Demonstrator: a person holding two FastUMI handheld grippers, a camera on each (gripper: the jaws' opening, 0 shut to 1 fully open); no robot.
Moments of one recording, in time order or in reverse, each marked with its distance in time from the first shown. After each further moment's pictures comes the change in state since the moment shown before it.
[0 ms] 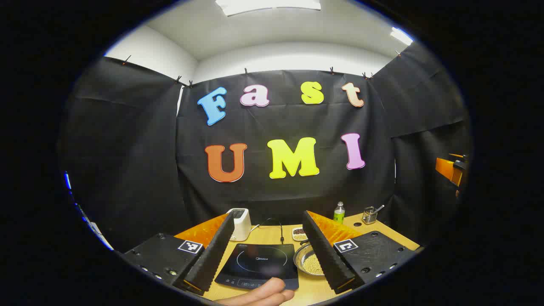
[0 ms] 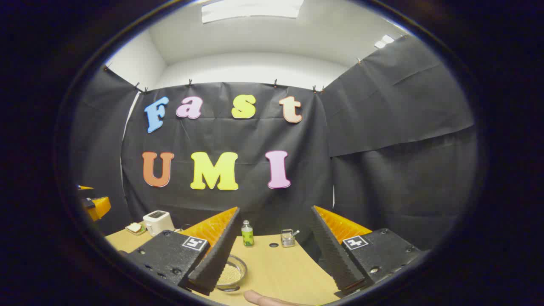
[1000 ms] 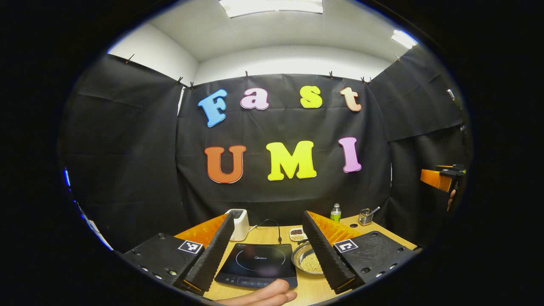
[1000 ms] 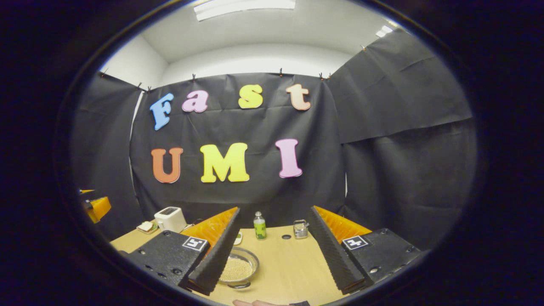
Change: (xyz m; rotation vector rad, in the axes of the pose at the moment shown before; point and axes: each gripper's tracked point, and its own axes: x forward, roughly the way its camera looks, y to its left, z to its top) left arm -0.023 0.003 0.001 -0.021 -0.022 -0.011; right arm 0.016 0.023 -0.028 0.060 0.103 0.101
